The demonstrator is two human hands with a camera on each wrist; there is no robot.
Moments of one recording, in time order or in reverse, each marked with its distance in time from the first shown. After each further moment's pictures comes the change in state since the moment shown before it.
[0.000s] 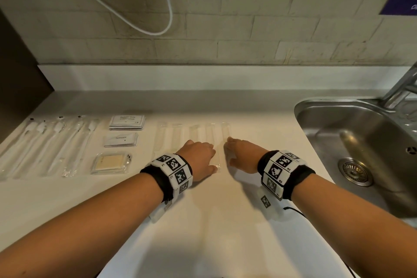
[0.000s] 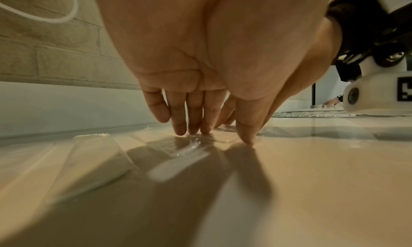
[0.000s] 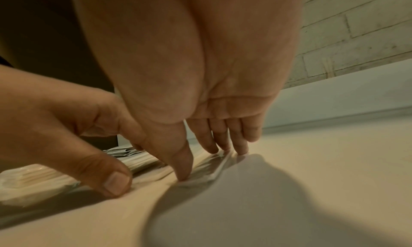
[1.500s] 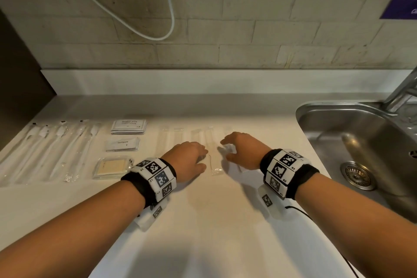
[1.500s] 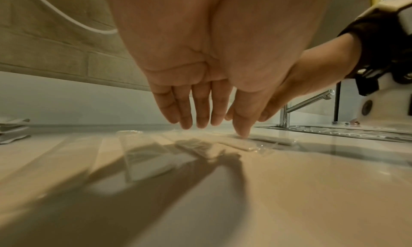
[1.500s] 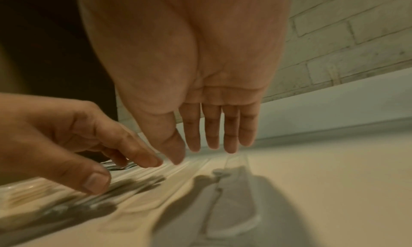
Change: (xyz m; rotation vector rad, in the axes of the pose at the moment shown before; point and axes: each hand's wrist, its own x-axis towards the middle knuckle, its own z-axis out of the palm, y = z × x) left_hand -0.017 -0.027 -0.005 -0.271 0.046 -0.081; right_hand -0.002 0.000 -0.014 0.166 0.201 -0.061
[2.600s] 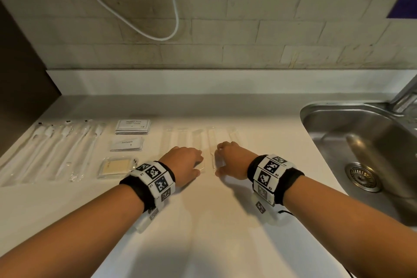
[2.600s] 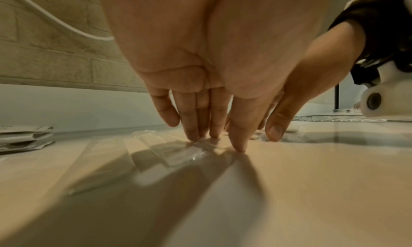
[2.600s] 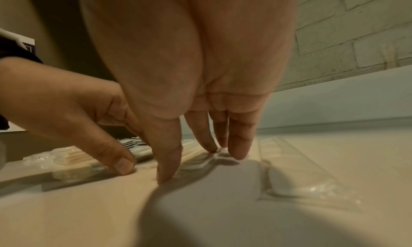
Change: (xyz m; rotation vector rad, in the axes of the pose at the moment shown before) left_hand -0.011 -0.010 0.001 0.183 -0.069 -0.007; right_hand 0.011 -0.025 0.025 -0.200 -0.187 -0.011
